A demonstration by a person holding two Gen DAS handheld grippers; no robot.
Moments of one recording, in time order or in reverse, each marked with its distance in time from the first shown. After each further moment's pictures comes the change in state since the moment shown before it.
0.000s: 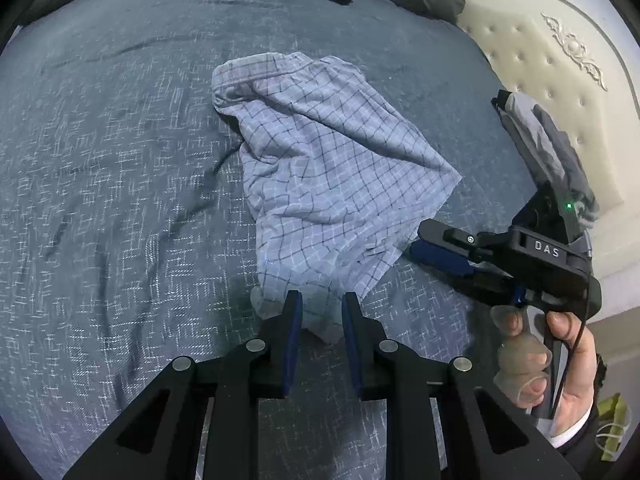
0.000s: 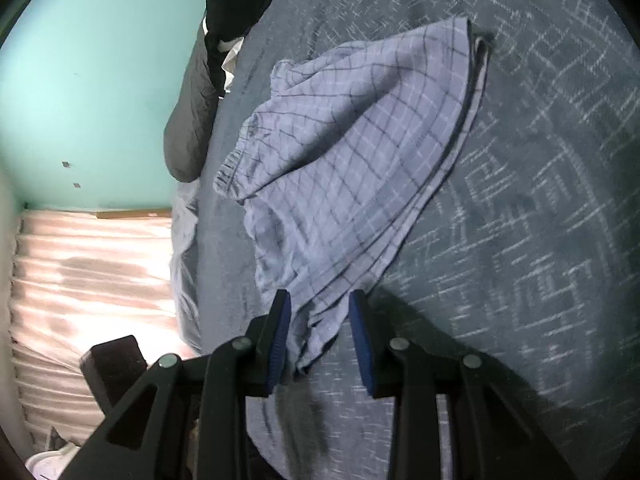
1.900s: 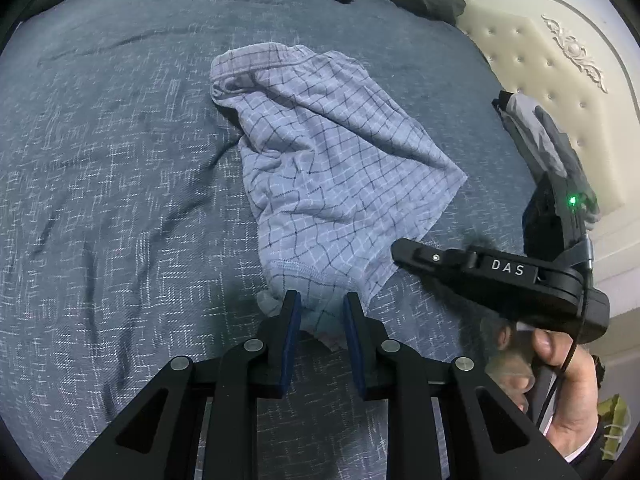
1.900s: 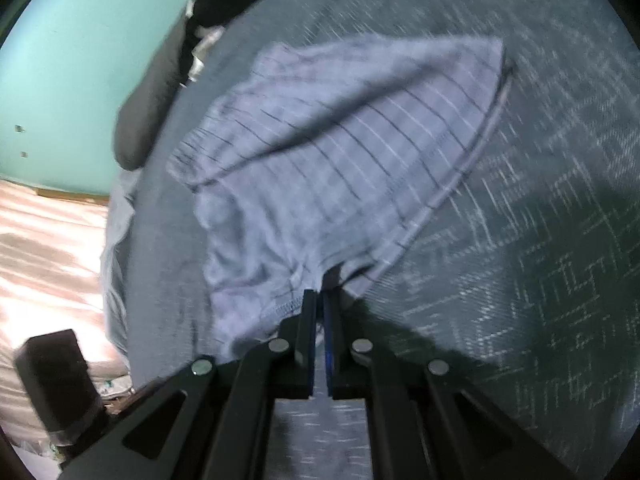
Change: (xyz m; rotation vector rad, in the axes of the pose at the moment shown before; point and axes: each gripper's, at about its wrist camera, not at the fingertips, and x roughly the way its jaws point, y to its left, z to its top) left arm 0.007 0.010 0.000 -0.006 -0.009 -0.027; right arm 0.027 0.017 -0.014 -0.096 -0.066 -0.304
